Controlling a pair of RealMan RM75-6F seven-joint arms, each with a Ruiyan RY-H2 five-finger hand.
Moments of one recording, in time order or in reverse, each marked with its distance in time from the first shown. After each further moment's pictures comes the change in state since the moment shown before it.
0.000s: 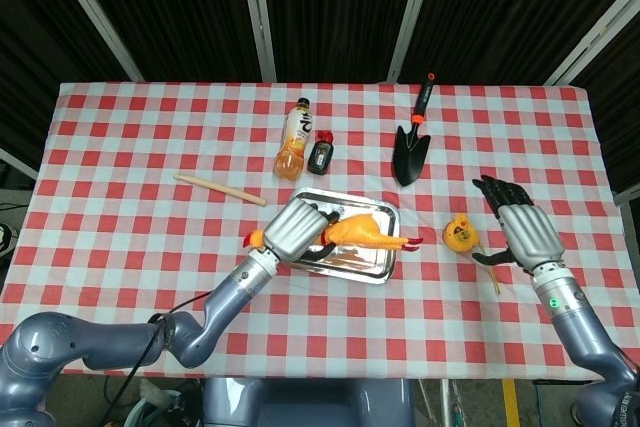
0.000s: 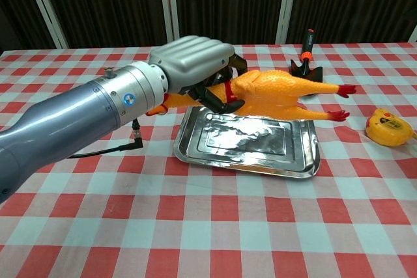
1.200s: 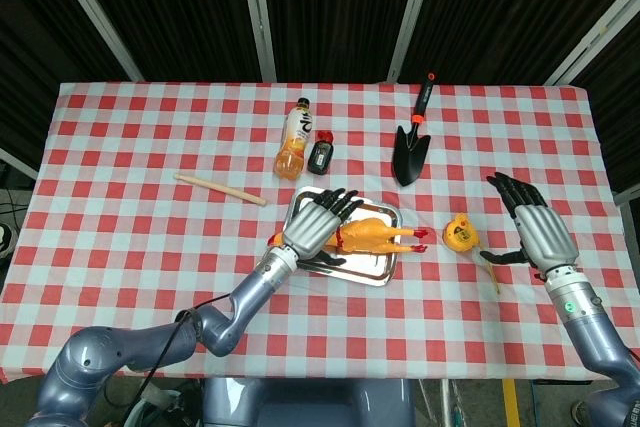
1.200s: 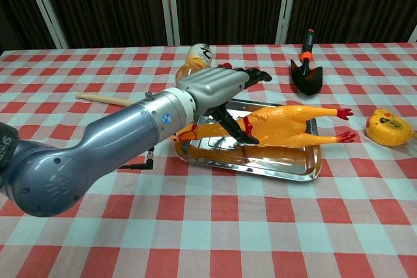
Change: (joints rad) left arm -0.018 -0.189 -0.104 0.294 0.036 -0.178 -0.177; right arm -0.070 -0.010 0.026 0.062 -0.099 0.032 0.159
